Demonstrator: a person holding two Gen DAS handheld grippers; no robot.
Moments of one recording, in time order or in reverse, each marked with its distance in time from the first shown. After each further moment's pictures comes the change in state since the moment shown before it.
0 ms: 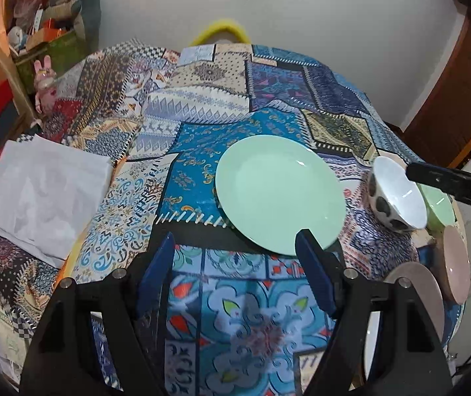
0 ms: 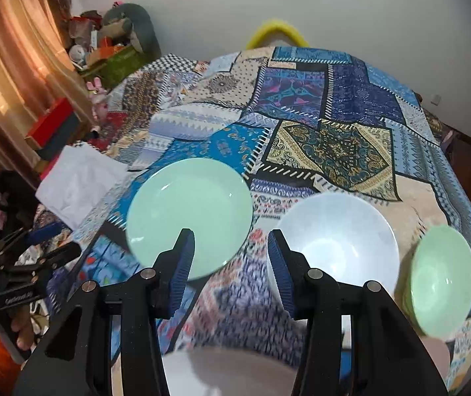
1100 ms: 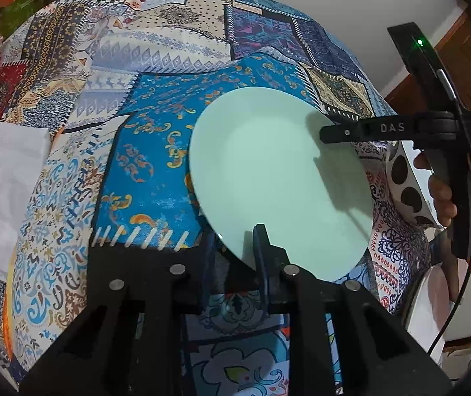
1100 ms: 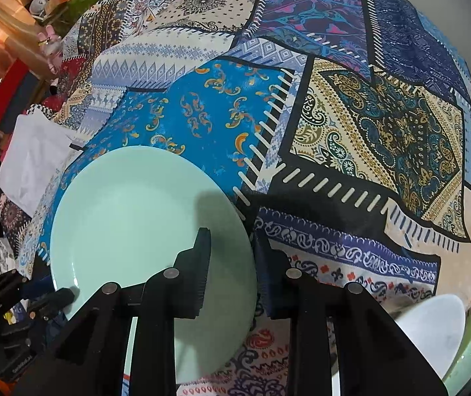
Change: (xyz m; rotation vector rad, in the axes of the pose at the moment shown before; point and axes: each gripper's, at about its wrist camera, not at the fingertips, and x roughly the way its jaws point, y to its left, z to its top) left arm 0.107 0.014 0.016 0.015 0.207 -0.180; right arm 0.148 -0.011 0.053 0.018 0.344 -0.013
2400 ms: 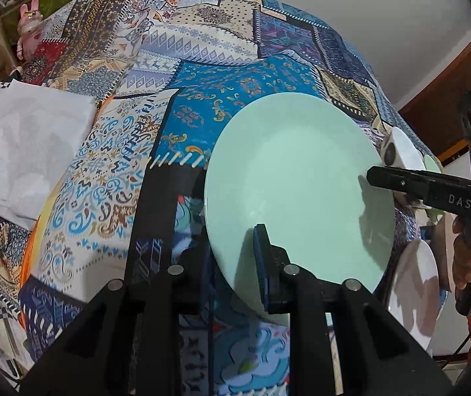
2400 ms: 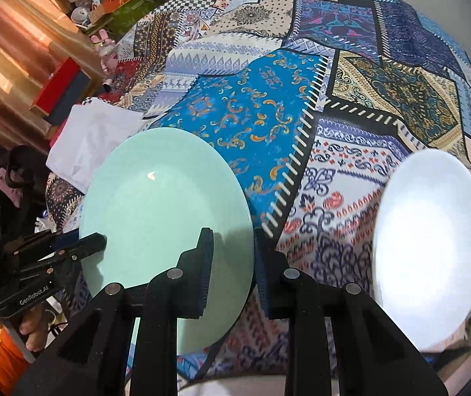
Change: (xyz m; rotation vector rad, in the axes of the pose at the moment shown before) left arm -0.066 0.002 -0.052 -0.095 -0.009 0.068; right arm -0.060 0.042 -0.094 -0.034 -0.114 0.142
